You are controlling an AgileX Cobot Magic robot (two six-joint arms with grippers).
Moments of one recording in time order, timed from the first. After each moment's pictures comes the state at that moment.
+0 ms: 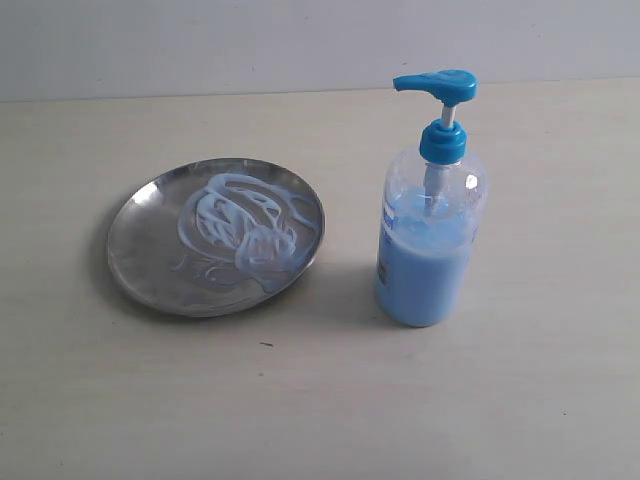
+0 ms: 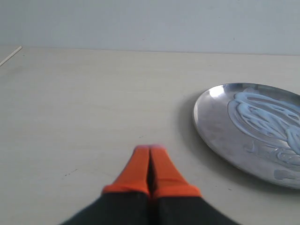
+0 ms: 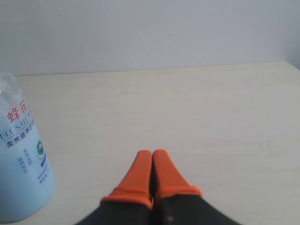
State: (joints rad) left arm -0.06 0.01 0.00 0.15 0.36 -0.17; right arm 0.05 0.01 0.00 -0.11 0.32 0.14
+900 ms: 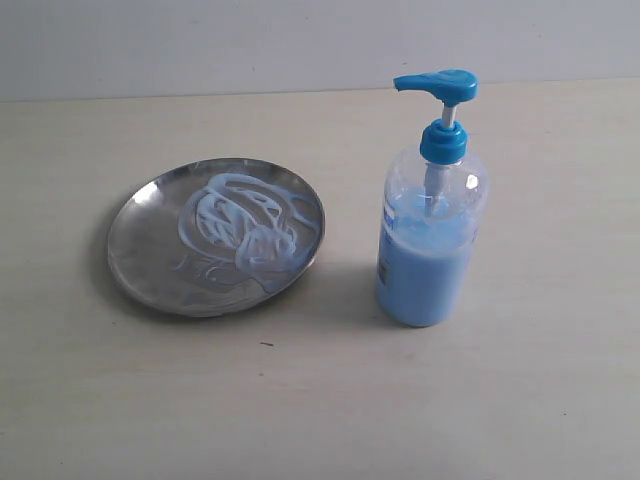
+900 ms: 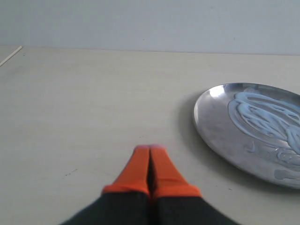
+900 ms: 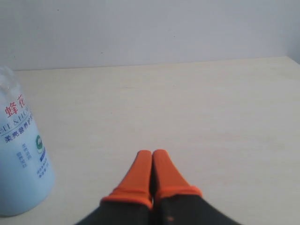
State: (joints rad) left arm -0.06 0.01 0.00 0.15 0.36 -0.17; right arm 0.05 0.04 0.00 -0.11 0.32 0.14
